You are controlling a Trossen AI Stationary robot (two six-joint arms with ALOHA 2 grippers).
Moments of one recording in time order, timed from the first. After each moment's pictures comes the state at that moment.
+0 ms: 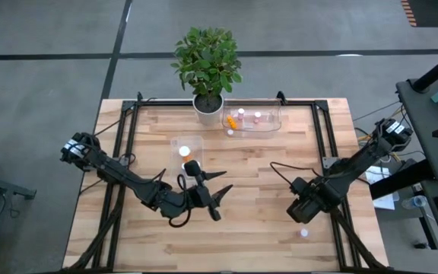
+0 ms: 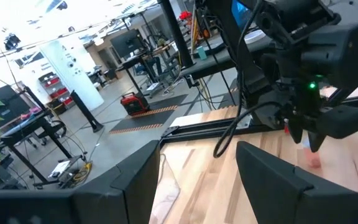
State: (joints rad) left arm -0.50 1.60 1.16 0.40 -1.00 0.33; right arm 0.70 1.34 0.78 -0.98 0.08 1.50
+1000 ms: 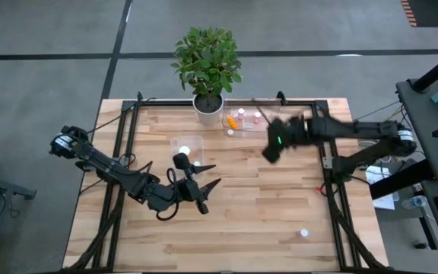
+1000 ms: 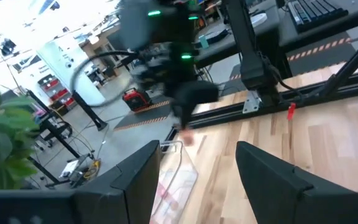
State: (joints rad) left arm -0.51 1.44 1.09 0.23 -1.00 0.34; right arm -0.12 1.32 1.22 -1.03 0.31 0.49
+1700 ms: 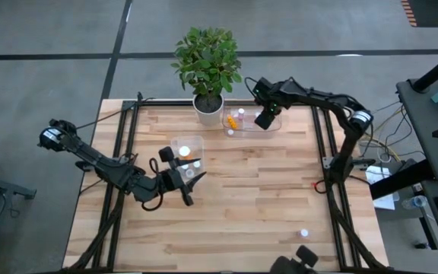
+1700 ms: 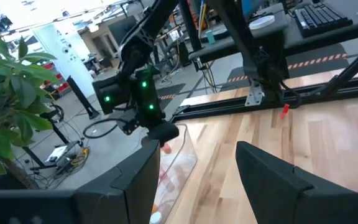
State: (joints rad) left arm -0.51 1.24 0.87 0.24 -1.00 0.22; right arm -0.70 1.80 1.35 -0.89 0.15 -0.07
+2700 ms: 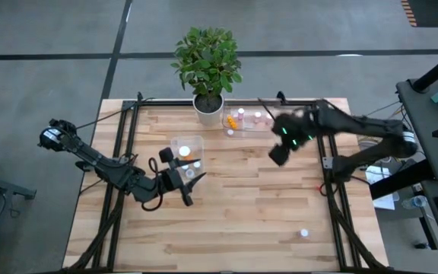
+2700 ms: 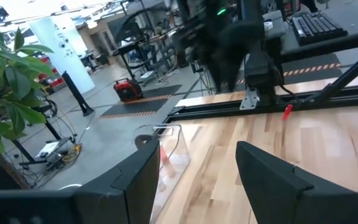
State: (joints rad) left arm -0.52 1.24 0.86 0.25 -1.00 0.17; right arm -0.13 1.28 1.29 -1.20 -0.06 0.60
